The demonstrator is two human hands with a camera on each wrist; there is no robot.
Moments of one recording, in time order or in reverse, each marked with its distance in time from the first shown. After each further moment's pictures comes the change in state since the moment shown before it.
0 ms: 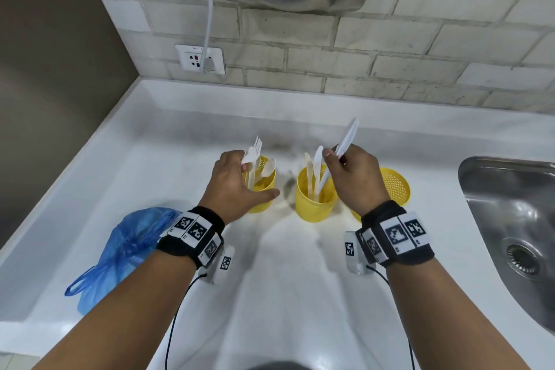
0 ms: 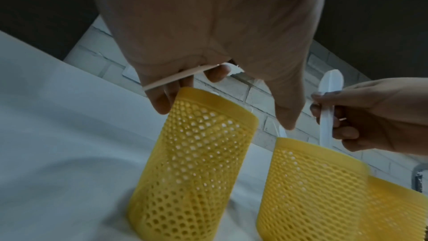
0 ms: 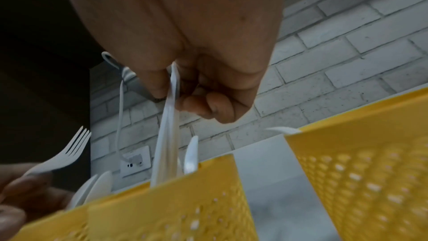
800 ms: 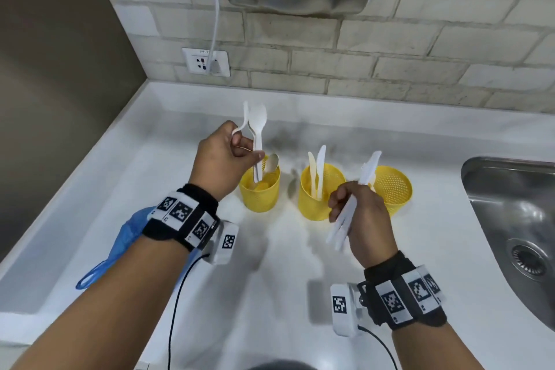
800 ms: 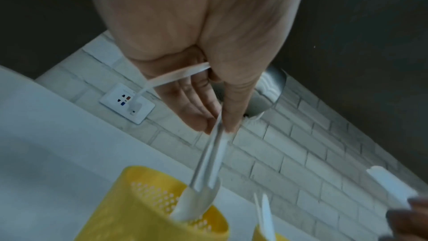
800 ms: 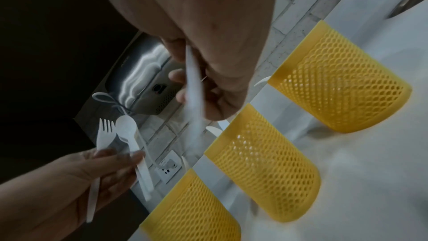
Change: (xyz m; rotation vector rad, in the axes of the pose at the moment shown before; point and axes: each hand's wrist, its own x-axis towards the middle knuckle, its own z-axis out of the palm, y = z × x) left_hand 0.010 0.036 -0.047 -0.285 0.143 -0.001; right_hand -0.074 -0.011 0.005 0.895 0.033 0.459
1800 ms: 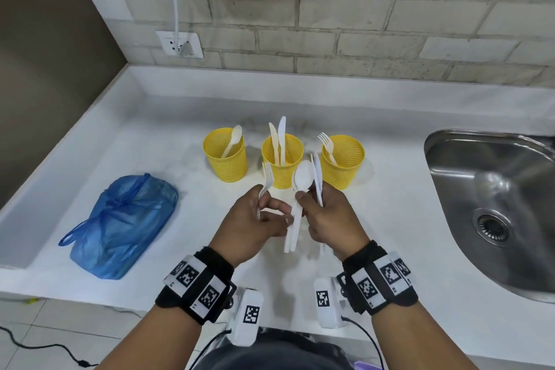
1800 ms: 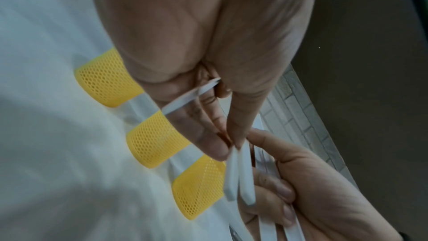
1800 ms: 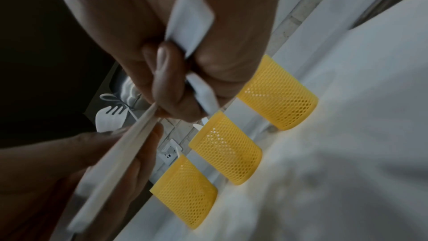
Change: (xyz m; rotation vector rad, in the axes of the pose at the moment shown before) left_hand -0.170 0.022 0.097 -0.368 -0.354 -0.282; right_hand -0.046 0.017 -0.066 -0.325 -0.223 0.006
